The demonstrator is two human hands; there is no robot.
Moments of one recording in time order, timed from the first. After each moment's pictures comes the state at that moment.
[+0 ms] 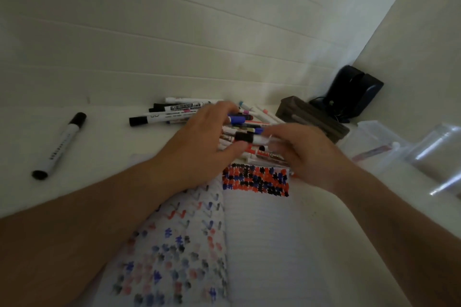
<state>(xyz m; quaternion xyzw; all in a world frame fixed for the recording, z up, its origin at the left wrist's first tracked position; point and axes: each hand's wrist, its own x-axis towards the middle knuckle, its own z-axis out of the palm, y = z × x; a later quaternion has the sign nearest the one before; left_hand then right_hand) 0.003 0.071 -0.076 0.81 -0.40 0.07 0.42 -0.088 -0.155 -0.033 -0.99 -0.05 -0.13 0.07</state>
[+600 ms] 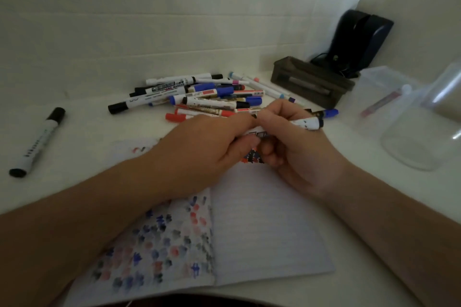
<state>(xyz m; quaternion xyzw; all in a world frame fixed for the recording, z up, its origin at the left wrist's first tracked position) -0.037 0.060 -0.068 0.80 -0.53 0.06 0.26 -0.128 -0.113 -0.063 -0.64 0.01 -0.10 0.76</state>
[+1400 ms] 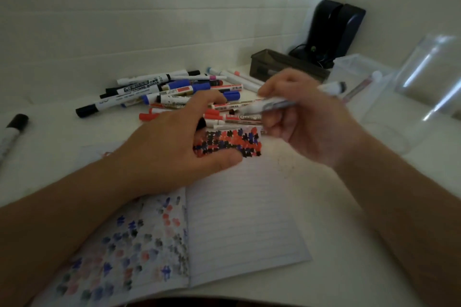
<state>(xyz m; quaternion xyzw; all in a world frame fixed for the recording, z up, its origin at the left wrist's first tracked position) -0.036 0.061 -0.067 0.82 -0.48 -0.03 0.30 -0.135 -0.165 -0.041 -0.65 -0.03 -0.10 0.75</state>
